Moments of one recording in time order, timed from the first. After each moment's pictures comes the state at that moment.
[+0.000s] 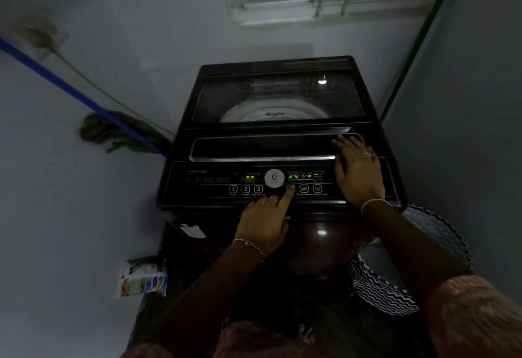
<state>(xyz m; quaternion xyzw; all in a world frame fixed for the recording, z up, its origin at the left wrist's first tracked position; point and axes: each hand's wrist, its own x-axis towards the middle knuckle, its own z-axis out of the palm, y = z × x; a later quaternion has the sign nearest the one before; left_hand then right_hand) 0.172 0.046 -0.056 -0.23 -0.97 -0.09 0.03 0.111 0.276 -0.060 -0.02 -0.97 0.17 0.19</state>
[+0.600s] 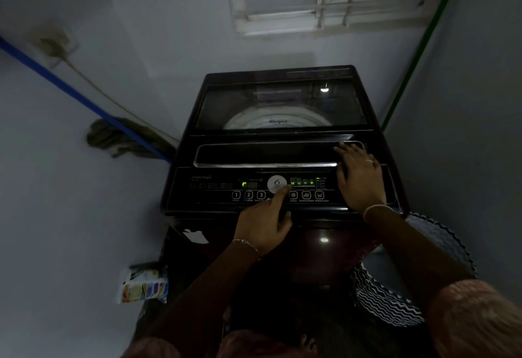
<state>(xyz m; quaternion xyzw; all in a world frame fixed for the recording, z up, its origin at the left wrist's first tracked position) 0.165 0.039 -0.045 -0.20 -0.96 -0.18 0.04 0.112 0.274 -0.055 -0.01 -0.97 0.17 0.20</state>
